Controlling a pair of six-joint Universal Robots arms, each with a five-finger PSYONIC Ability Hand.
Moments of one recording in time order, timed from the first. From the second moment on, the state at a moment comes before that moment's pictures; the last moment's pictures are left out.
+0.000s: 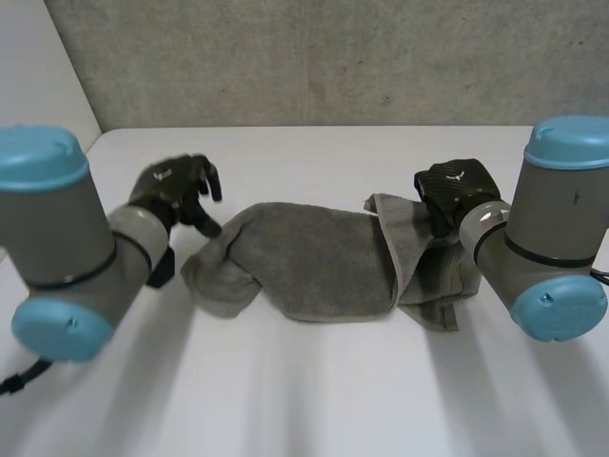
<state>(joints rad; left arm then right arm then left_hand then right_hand) 4.27 -1.95 -1.48 3.21 -1.59 2.99 1.99 -1.05 1.29 0.01 1.59 2.77 0.73 0.73 0.73 0.72 0.55 1.32 1.32 1.34 1.34 1.15</state>
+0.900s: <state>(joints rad) 4.04 -2.35 -1.34 3.39 -1.59 3.11 1.99 -1.01 1.33 0.00 1.59 2.73 0.56 0.55 0.55 0.55 0.38 1.32 1.32 1.34 1.34 1.15</state>
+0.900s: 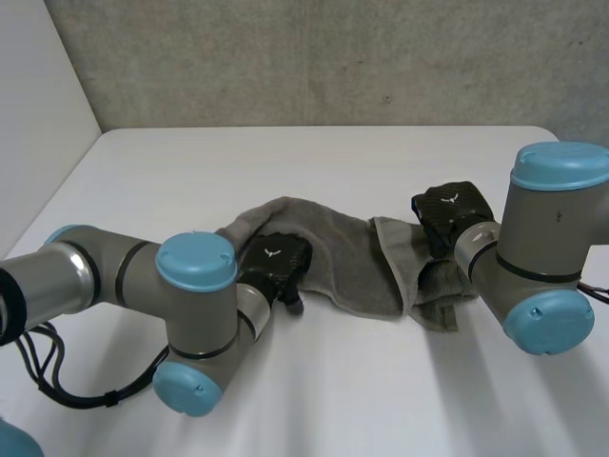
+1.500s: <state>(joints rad) 4.04 -2.46 -1.11 3.38 -1.68 3.11 1.99 -1.03 1.33 0.01 1.59 2.73 1.26 1.34 1.35 1.36 1.10 1.32 1.32 1.34 1.34 1.15</state>
